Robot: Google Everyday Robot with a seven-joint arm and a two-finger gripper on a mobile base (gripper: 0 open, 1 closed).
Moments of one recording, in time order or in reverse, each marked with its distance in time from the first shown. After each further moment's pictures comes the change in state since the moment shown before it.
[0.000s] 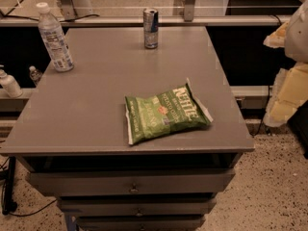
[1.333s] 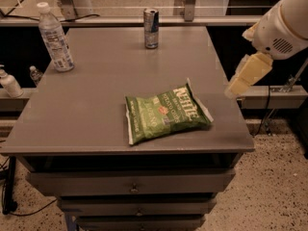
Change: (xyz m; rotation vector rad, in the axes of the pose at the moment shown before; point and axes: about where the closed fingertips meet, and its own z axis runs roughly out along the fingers) arm -0.029 -0.079 0.061 0.071 -0.205 0.137
